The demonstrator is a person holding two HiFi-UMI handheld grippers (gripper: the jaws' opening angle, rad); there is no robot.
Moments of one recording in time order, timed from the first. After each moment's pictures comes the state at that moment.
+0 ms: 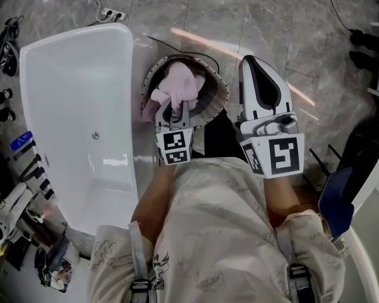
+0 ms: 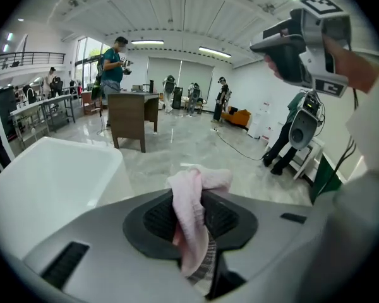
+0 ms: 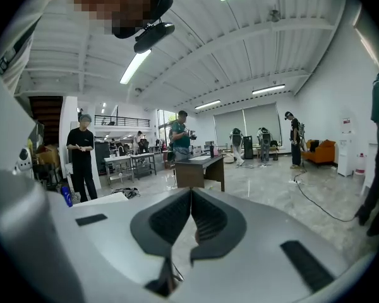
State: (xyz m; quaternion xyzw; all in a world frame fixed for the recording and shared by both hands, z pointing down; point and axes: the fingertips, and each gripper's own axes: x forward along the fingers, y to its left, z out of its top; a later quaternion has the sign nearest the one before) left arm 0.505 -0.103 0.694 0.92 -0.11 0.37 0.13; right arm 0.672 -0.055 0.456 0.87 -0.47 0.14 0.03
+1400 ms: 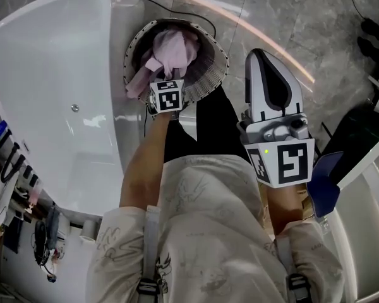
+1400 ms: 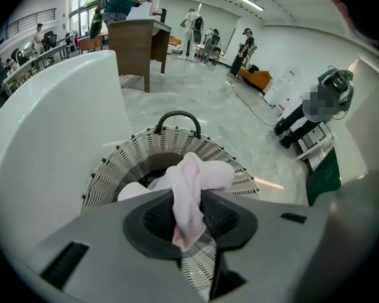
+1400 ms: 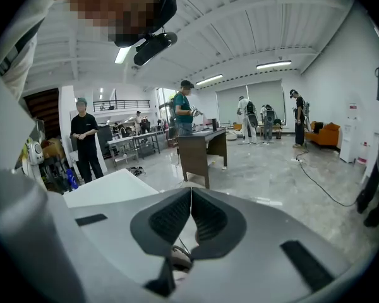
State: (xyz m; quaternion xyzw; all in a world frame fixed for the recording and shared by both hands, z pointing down) left arm 0.474 -0.098 0.920 0.80 -0.10 0.56 0.21; right arm 0.663 -0.062 0.571 0.84 -0.48 0.24 0.06
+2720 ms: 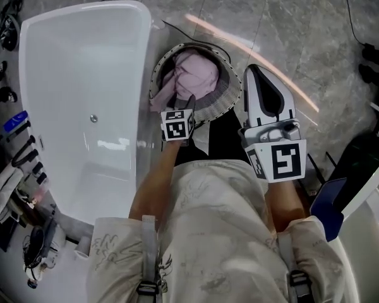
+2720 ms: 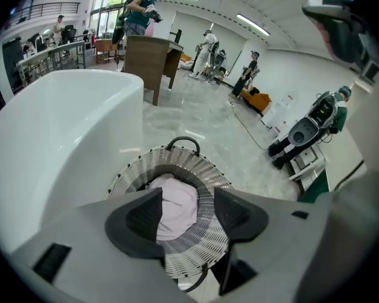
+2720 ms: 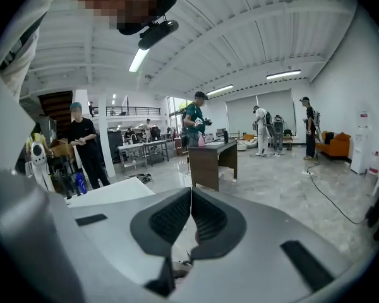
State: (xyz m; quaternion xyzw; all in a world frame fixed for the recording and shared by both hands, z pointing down) left arm 0.437 -0.116 0.835 0.82 -0.12 0.50 0.26; right arm 0.627 -0.101 0.514 0.83 -0.52 0.19 0.06
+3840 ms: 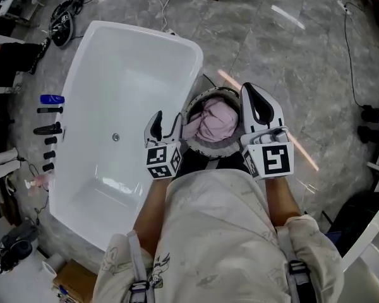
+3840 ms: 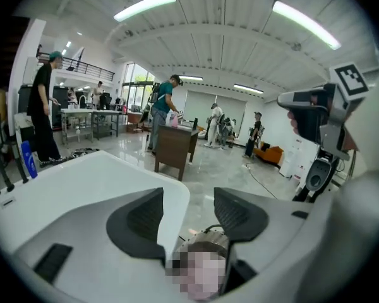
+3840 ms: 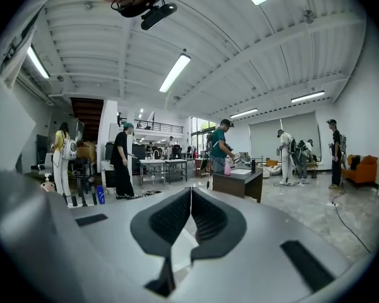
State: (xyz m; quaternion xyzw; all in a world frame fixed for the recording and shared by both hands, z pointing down) left arm 0.359 -0.263 0.567 0.92 -0.27 0.23 0.17; right arm 0.537 -0.174 0.397 0.80 -0.60 0.06 0.05
